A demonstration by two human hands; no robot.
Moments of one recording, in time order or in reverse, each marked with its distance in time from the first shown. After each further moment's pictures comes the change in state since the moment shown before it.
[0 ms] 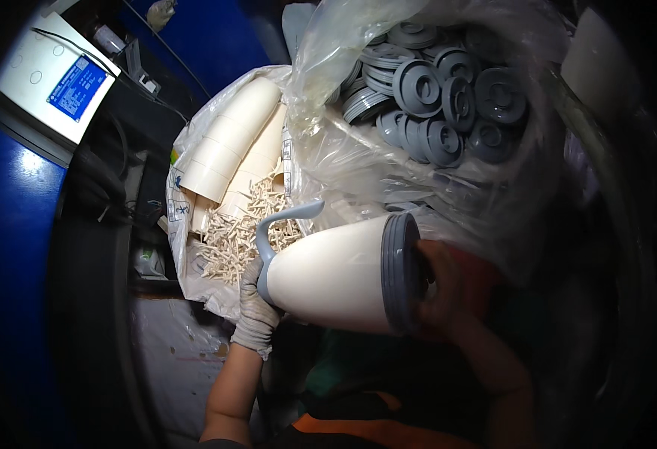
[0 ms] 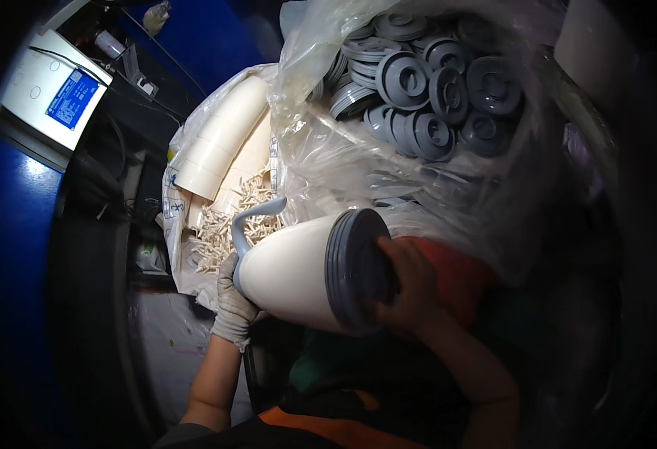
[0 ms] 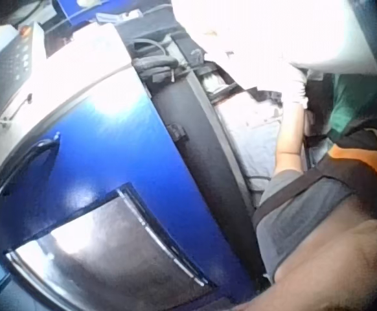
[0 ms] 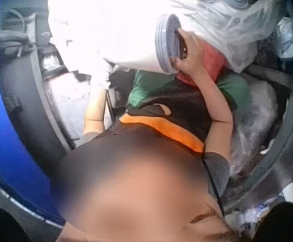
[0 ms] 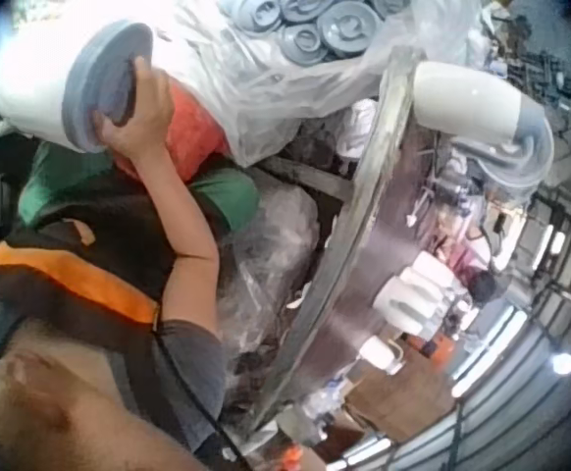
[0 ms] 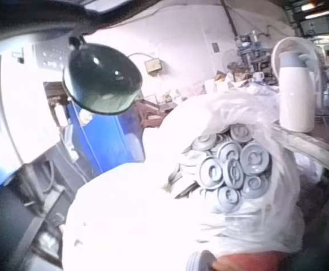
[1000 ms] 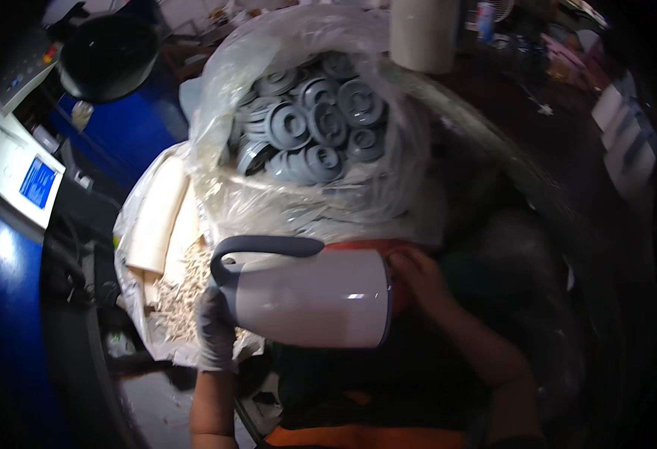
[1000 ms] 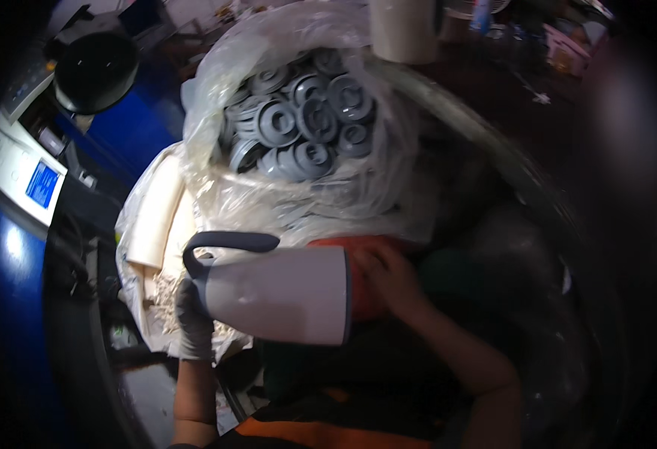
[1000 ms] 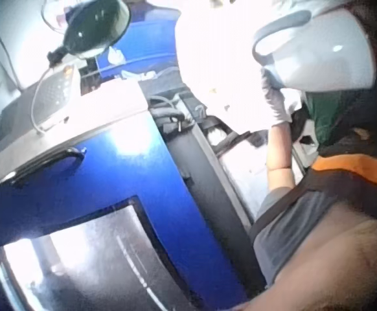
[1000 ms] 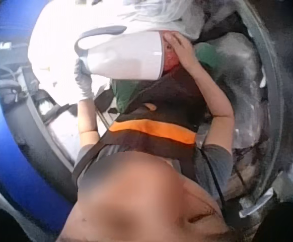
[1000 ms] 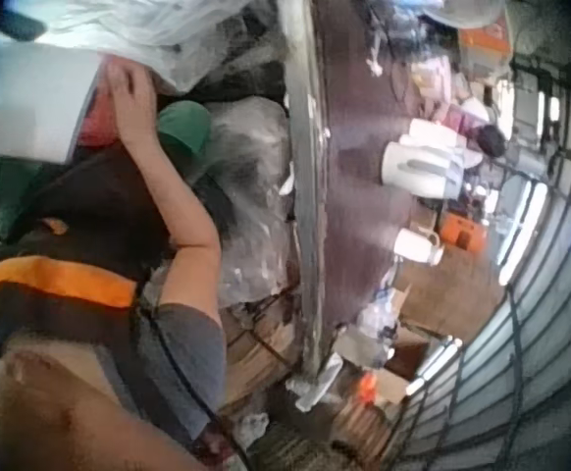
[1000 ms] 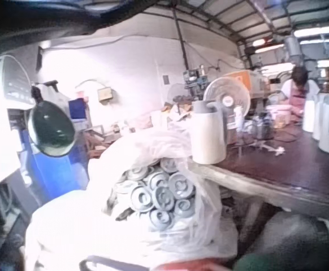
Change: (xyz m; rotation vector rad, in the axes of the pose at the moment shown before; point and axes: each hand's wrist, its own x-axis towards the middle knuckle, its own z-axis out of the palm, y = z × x) left_hand -0.048 -0.014 0.064 0.565 -0.553 0.482; right_hand -0.073 -0.057 -0.098 0.248 0.255 0.804
